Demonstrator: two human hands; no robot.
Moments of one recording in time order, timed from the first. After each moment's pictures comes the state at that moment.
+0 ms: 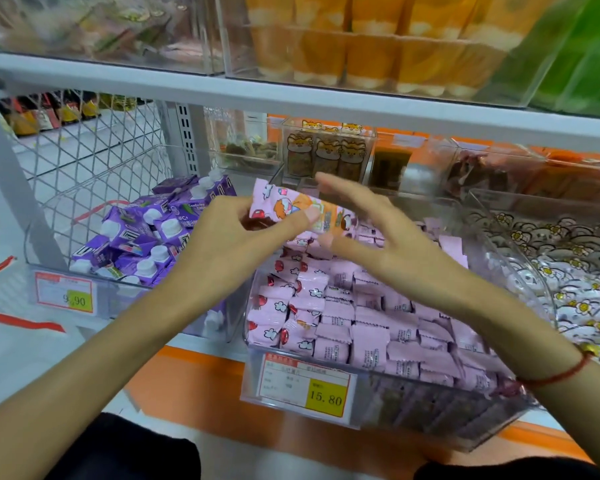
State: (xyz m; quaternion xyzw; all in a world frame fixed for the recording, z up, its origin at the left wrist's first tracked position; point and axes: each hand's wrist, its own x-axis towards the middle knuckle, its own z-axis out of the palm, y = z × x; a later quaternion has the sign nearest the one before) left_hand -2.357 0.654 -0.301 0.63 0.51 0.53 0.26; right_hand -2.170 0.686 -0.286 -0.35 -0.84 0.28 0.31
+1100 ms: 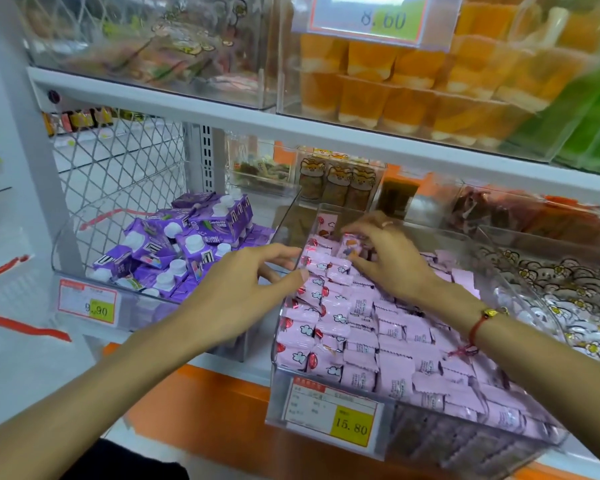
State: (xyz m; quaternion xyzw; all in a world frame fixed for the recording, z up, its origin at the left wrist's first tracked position) left_hand -2.388 0.652 -0.327 0.68 0.57 0.40 0.23; right_hand -2.179 0.772 -0.320 -0.43 -0.87 -0.01 0.24
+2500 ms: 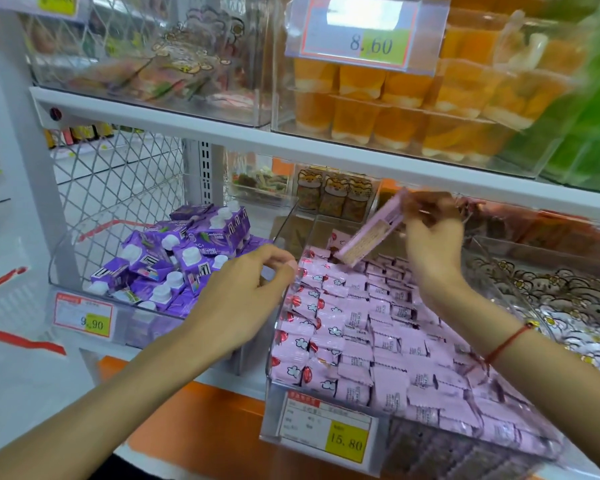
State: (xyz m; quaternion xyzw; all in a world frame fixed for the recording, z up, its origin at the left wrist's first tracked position) left_hand -2.379 0.657 -0.324 0.65 0.60 0.42 0.17; right_hand -2.185 0.749 -0.279 -0.45 -0.55 0.26 0.65
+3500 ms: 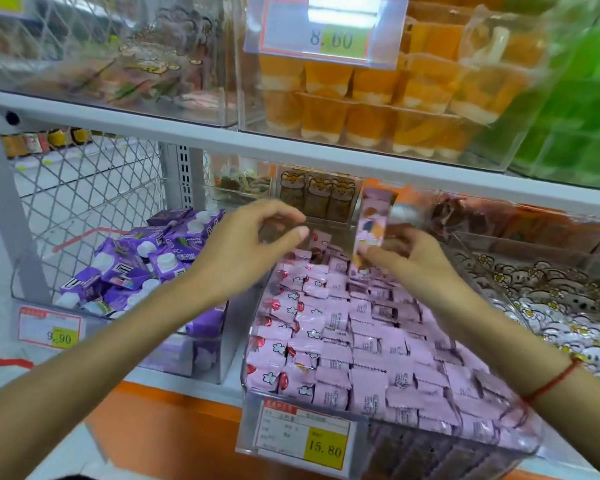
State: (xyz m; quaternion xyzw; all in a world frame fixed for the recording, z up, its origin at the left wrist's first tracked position) left_hand -2.370 0.698 -0.292 0.71 0.50 0.48 0.14; right_hand -2.158 0.714 -0.280 -0.51 -0.66 0.35 0.42
